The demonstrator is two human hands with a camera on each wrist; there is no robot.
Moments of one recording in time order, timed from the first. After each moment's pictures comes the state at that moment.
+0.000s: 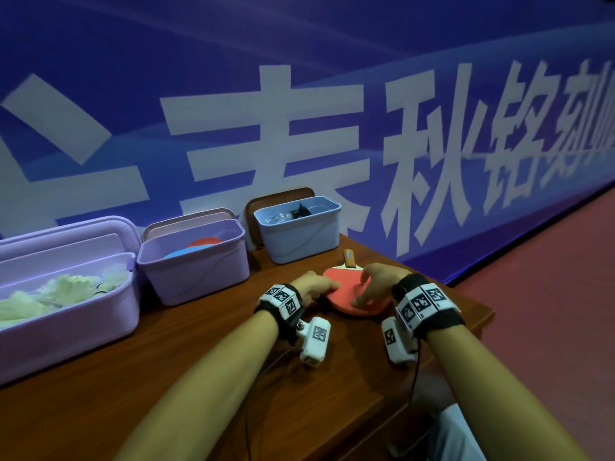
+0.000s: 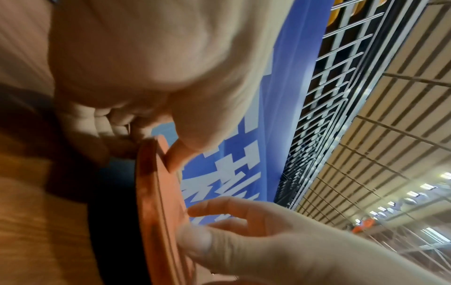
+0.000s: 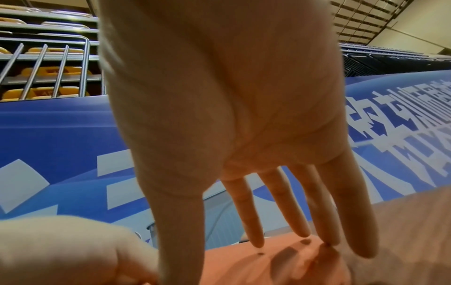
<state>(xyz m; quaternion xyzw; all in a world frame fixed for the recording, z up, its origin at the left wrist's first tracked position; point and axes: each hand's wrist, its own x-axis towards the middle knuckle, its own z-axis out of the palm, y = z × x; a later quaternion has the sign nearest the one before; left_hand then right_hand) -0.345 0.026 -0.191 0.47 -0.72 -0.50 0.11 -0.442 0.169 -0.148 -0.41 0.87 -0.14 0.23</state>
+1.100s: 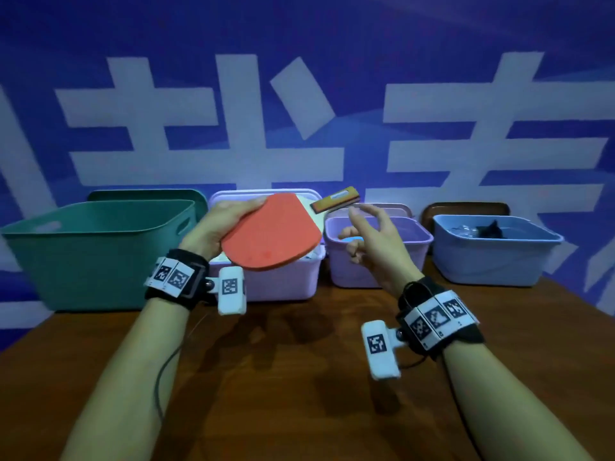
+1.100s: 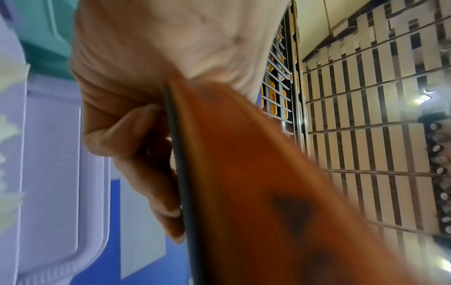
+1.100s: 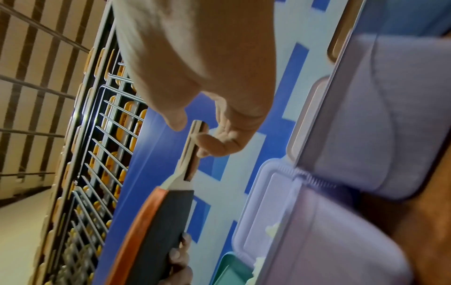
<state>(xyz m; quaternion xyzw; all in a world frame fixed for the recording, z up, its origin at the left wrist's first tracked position) 0.113 -0.119 -0.058 0.44 -0.62 -0.42 0.48 -0.148 -0.029 -0.094 -0.46 0.41 -0.67 0.43</state>
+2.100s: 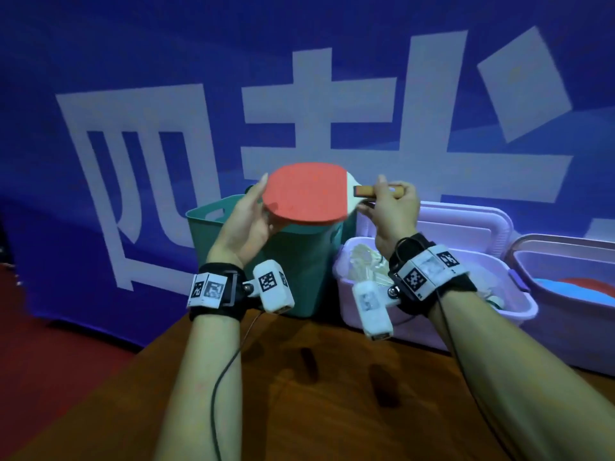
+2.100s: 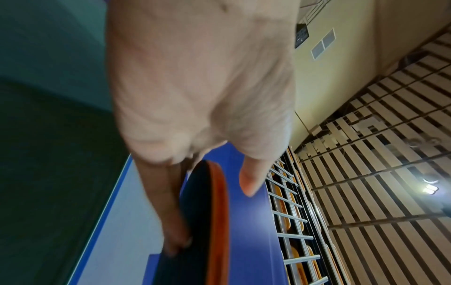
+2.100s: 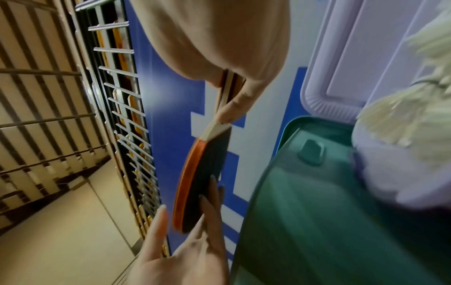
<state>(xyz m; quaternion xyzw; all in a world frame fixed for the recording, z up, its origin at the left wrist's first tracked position) 0.342 -0.136 -0.068 0.28 -0.47 -0.49 0.68 0.132 -0.209 -0.057 -0.40 0.26 -0.74 0.47</state>
